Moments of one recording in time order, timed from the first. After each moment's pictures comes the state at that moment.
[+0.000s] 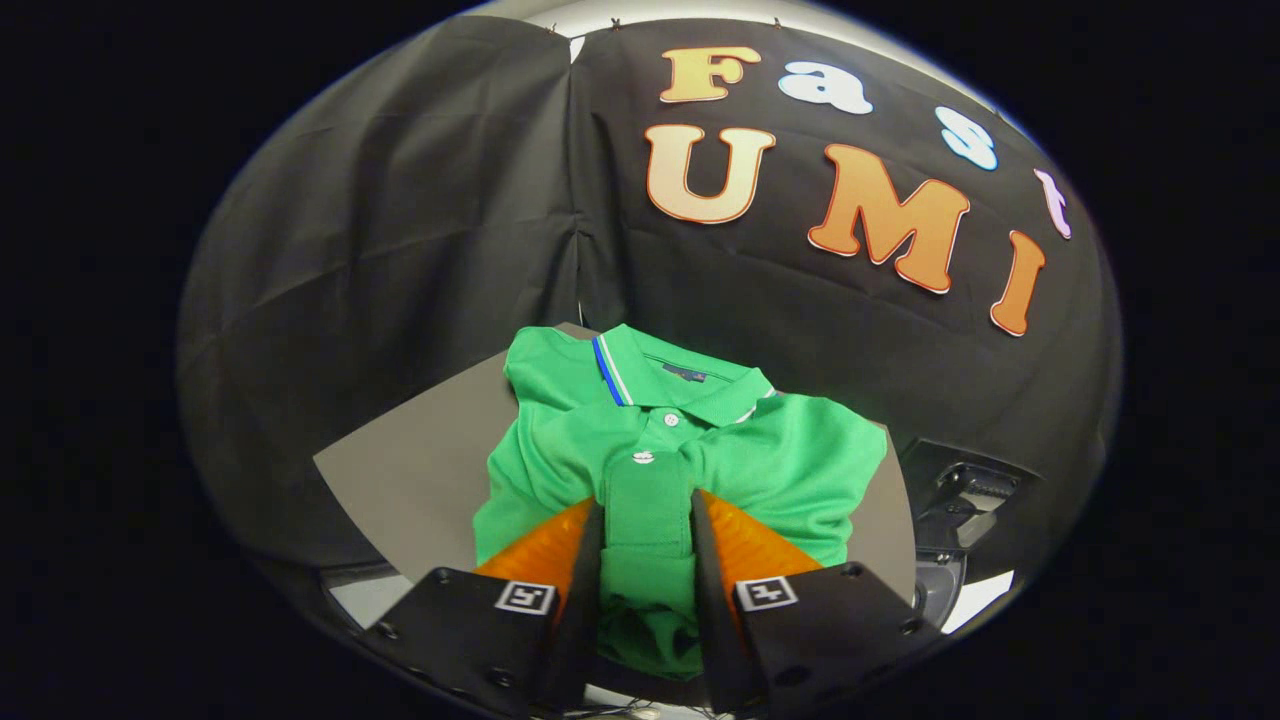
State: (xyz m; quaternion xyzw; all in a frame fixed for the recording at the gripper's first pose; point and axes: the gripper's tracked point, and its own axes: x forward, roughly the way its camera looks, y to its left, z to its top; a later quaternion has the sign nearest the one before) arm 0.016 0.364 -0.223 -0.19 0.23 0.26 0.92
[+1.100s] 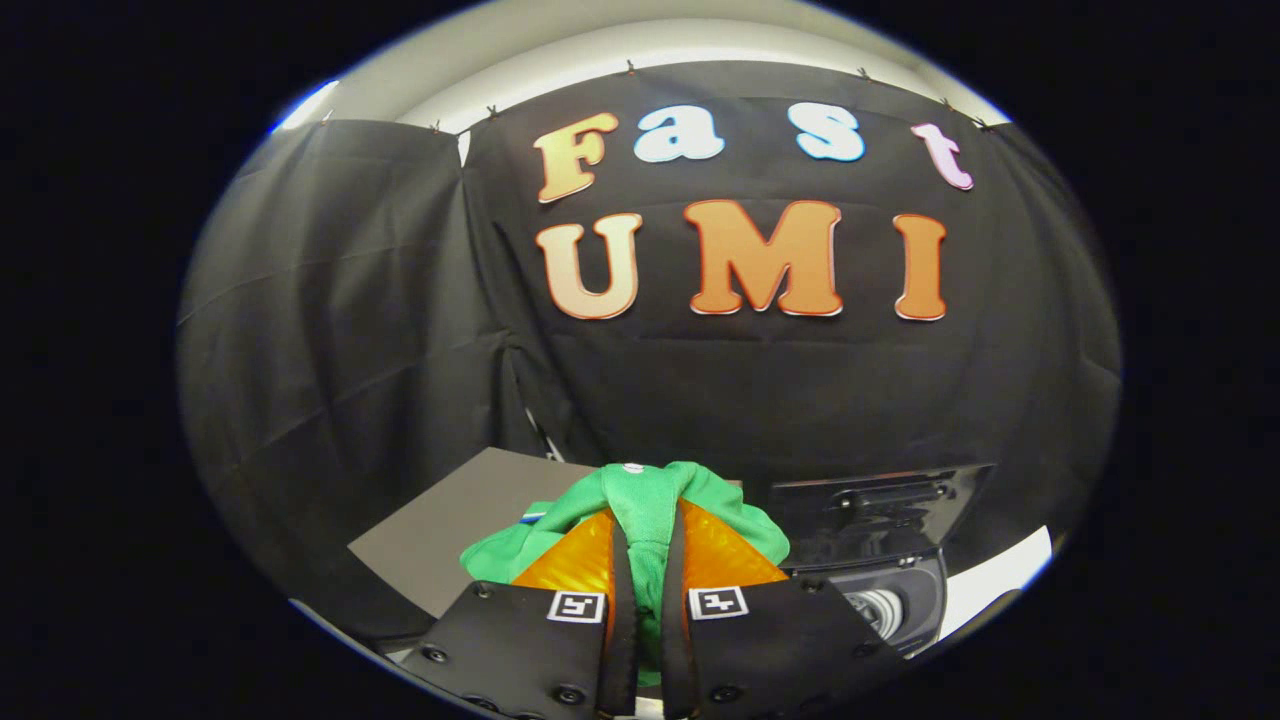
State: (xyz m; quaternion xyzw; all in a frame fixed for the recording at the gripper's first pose) arm 0.044 0.213 -0.069 -0.06 0.13 0.20 0.97
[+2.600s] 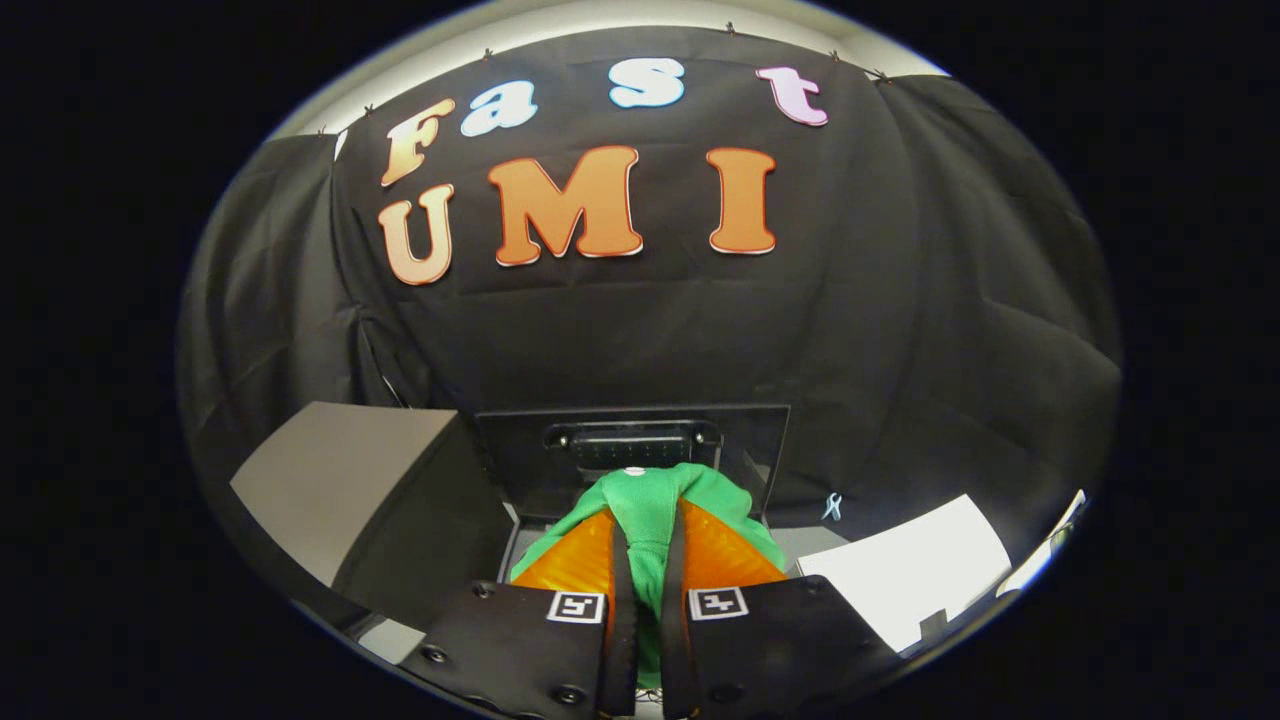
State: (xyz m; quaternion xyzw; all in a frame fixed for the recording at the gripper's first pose) arm 0.107 -0.076 -0.141 -0.05 0.21 0.07 0.97
